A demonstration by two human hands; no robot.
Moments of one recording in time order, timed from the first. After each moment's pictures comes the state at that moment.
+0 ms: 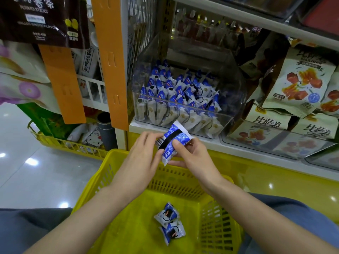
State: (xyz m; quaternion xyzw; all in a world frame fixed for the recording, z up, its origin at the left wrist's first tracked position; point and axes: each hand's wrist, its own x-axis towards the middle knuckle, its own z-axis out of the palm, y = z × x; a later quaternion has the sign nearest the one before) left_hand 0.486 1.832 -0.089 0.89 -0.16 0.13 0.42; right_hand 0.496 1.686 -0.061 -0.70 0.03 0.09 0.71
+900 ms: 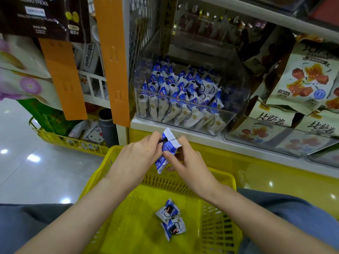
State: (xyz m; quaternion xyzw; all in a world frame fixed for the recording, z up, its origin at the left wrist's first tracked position) left_hand 0.485 1.839 -0.072 0.94 -0.19 0.15 0.24; right_hand 0.482 1.687 -0.075 -0.86 -0.15 0.06 0.48
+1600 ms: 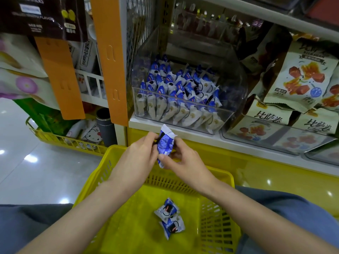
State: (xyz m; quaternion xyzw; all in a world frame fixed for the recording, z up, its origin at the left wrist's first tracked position) left_hand 0.486 1.834 -0.087 0.91 -0.11 0.11 0.38; right_hand 0.487 1.688 -0.080 -0.86 -0.11 0.07 0.49
